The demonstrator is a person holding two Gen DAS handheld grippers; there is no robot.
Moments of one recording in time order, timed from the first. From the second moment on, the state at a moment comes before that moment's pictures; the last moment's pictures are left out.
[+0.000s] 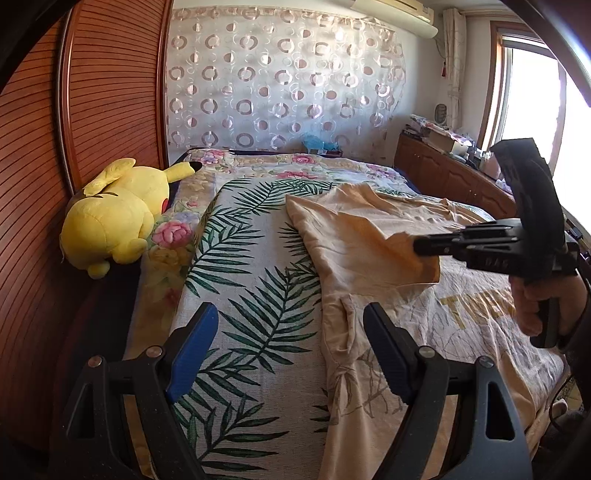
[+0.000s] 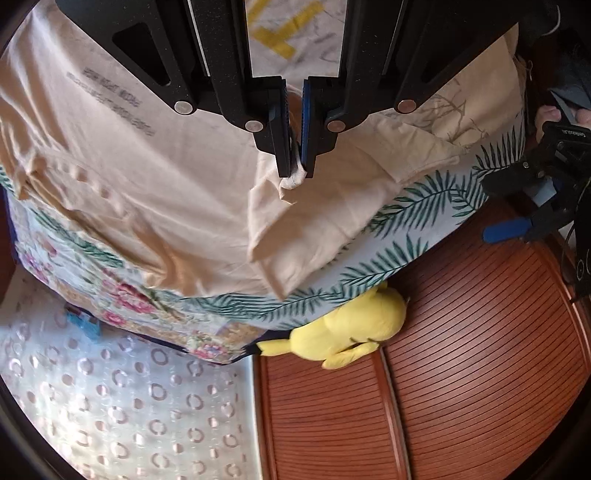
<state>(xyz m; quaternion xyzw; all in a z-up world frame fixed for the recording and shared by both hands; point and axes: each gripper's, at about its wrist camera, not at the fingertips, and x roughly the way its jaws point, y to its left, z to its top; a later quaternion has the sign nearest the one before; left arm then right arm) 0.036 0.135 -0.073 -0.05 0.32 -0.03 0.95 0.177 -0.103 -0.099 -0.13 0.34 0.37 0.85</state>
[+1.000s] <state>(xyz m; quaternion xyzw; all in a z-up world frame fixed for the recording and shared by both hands) 0.071 0.061 -0.082 -0.01 0.37 -0.13 0.92 0.081 -0.239 -0.105 -0.13 0.36 0.22 0.90</state>
